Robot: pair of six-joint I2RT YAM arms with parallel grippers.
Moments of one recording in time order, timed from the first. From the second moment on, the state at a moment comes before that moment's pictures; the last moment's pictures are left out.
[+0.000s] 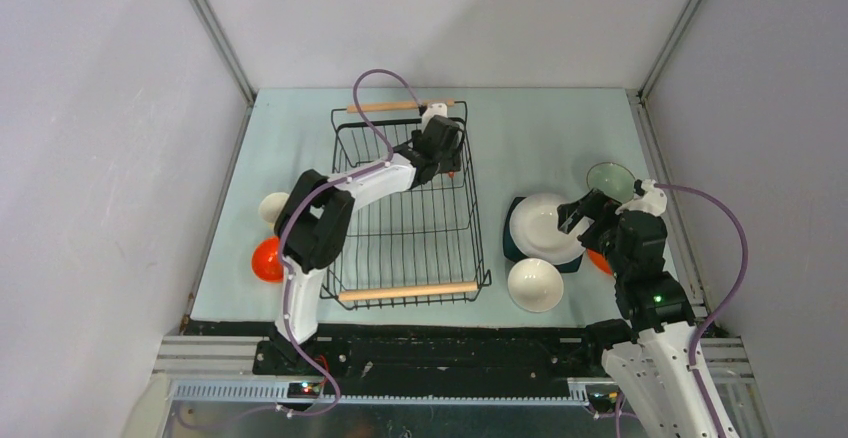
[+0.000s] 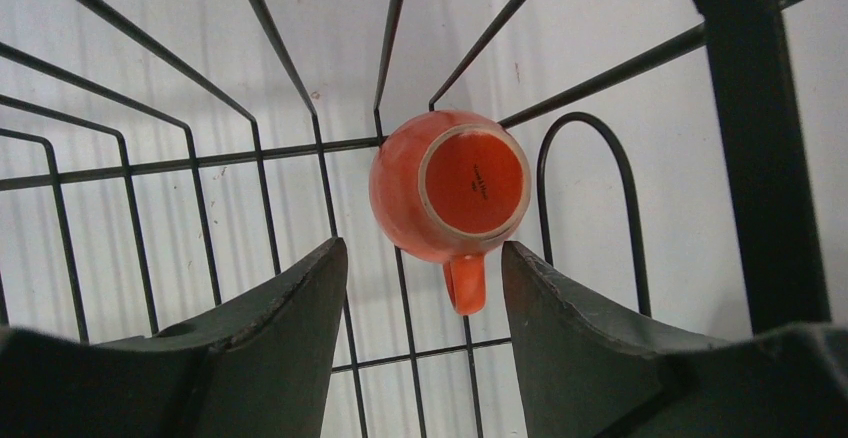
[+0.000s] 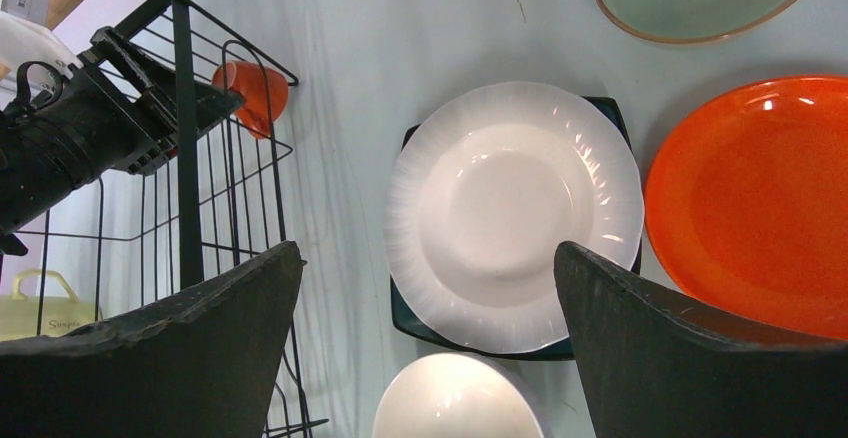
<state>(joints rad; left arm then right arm) -0.66 2.07 1.54 -0.19 -0.35 -0.51 0.18 0.50 0.60 -0.50 0.12 0.62</state>
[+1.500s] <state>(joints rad) -0.66 2.21 1.78 -0.51 -0.29 -0.47 0.18 0.49 0.60 -0.50 0.12 0.62</state>
